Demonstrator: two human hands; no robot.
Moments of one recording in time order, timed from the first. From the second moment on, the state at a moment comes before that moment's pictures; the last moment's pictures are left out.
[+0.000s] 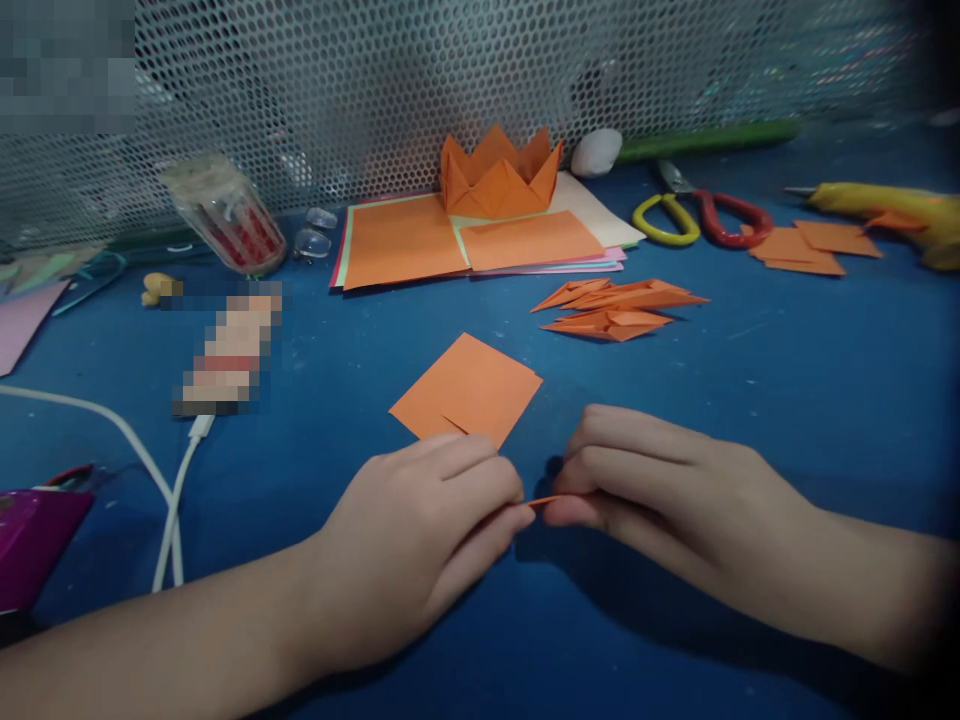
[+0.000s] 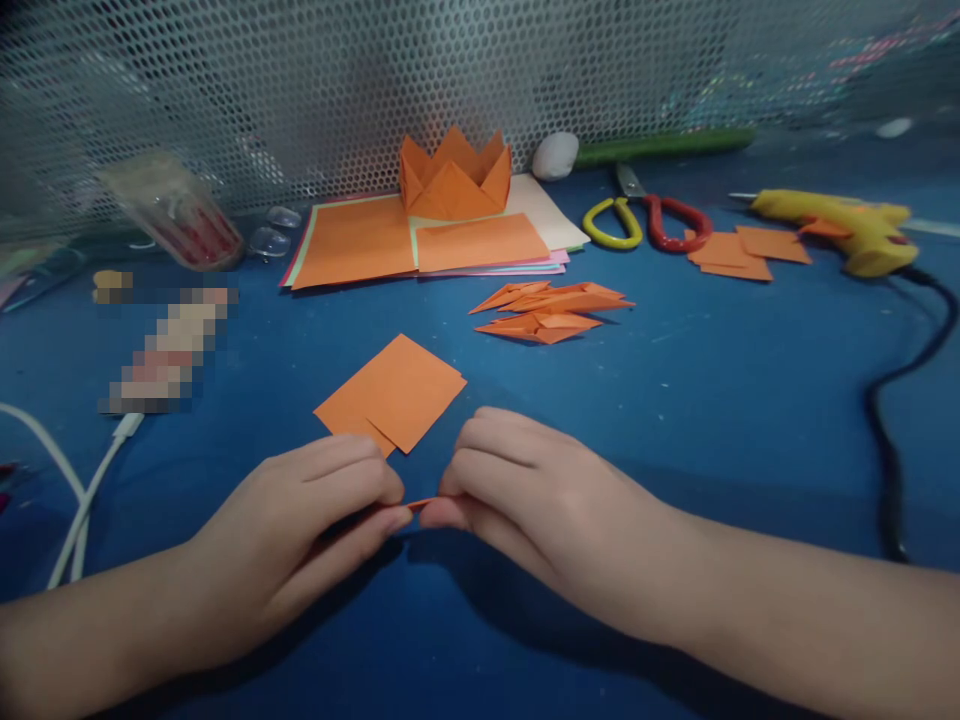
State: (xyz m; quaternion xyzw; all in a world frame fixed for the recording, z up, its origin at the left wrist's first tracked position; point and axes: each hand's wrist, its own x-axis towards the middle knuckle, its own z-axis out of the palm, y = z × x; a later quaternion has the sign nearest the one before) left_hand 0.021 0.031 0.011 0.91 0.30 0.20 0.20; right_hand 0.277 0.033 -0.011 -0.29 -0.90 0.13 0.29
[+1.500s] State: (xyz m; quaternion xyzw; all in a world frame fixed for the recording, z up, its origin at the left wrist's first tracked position) left_hand 0.013 0.027 -0.013 0.89 0.43 0.08 0.14; right_hand 0.437 0.130 -0.022 -0.66 -0.74 0.09 0.14
